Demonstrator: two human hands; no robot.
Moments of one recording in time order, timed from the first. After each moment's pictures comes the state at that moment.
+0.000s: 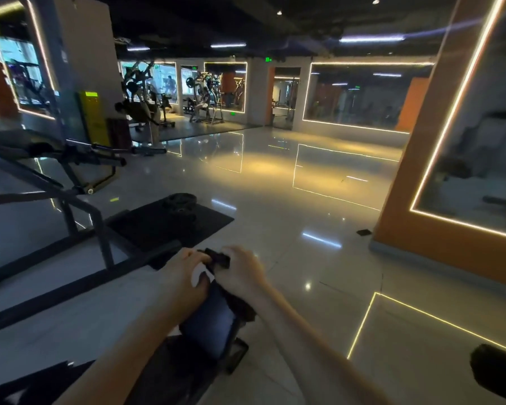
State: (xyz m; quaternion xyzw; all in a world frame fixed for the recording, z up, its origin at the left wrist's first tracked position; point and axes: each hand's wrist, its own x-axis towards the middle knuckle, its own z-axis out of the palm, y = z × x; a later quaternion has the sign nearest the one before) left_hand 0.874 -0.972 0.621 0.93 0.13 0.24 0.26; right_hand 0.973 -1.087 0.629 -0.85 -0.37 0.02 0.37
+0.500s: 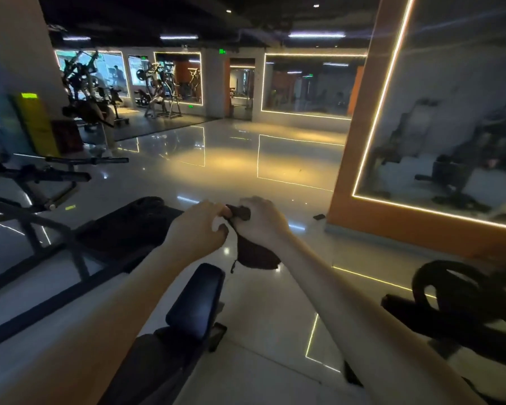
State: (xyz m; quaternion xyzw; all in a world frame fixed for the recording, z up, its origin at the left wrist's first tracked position) left_hand 0.821 -1.056 0.858 0.96 -0.02 0.22 0.20; right_hand 0.901 -1.203 0.858 -0.89 -0.31 -0.11 0.30
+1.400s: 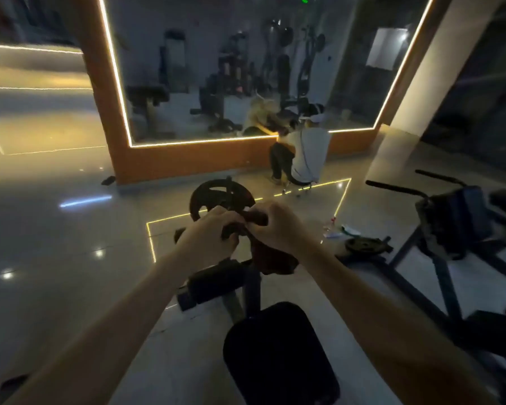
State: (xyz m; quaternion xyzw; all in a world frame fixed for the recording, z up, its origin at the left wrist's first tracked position) left_hand 0.814 -1.519 0.820 0.83 -0.47 0.01 0.31; right_hand 0.740 -1.694 0.828 -0.96 0.06 -0.16 0.24
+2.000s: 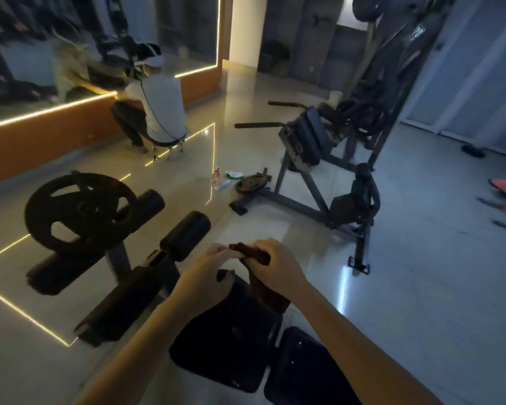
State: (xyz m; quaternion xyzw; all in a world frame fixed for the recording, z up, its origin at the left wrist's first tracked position) left_hand 0.782 -1.650 0.706 0.65 -0.67 -0.20 0.31; right_hand 0.611 -1.736 0.717 -0.84 0.43 -0.19 0.27
